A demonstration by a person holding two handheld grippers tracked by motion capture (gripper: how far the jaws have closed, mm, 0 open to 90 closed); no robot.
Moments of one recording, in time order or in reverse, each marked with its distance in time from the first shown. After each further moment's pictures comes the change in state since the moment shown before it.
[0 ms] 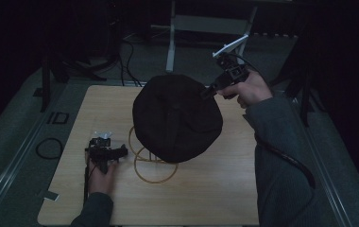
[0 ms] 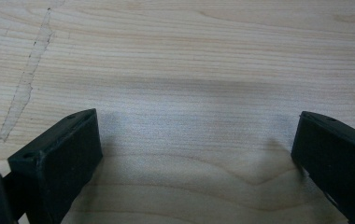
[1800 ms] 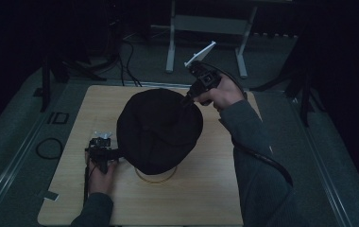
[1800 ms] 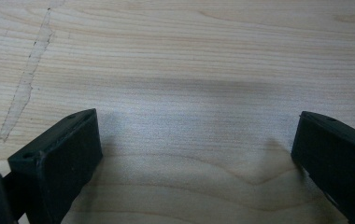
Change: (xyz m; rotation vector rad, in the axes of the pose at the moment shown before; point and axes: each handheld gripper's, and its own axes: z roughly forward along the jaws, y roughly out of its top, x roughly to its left) left arm 0.000 0.000 0.000 0.002 -0.002 0.001; right arm 0.029 0.023 0.057 0.103 -0.042 -0.048
